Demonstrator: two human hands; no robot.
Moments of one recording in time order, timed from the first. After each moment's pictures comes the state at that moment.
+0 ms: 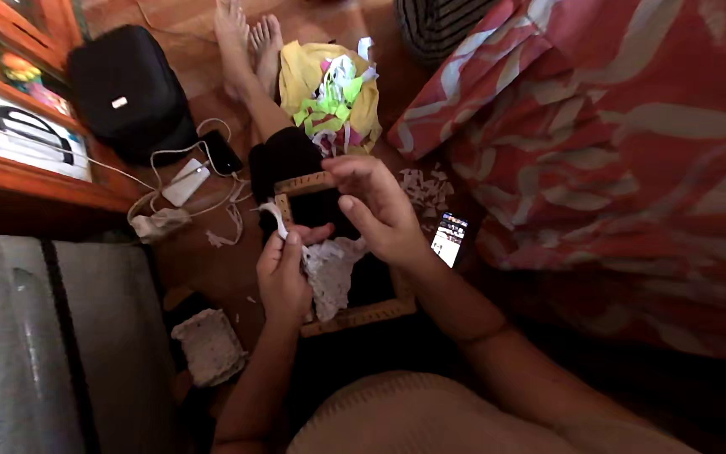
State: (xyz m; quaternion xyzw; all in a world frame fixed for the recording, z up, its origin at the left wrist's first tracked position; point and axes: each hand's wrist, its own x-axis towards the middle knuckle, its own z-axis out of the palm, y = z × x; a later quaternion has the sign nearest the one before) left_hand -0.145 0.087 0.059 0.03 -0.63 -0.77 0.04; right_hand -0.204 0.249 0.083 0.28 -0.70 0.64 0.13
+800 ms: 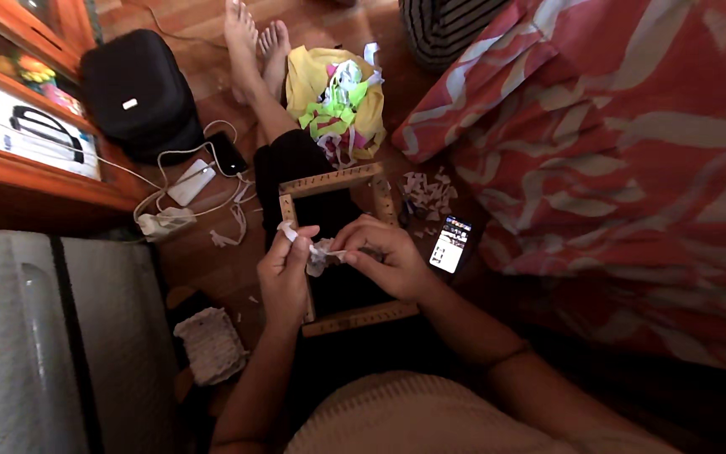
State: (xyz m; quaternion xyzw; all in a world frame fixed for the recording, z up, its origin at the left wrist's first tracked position) left_hand -0.144 0.079 0.048 -0.01 -0.68 -0.73 0.09; right_hand -0.163 0.259 0.059 0.30 -0.72 0.62 0.06
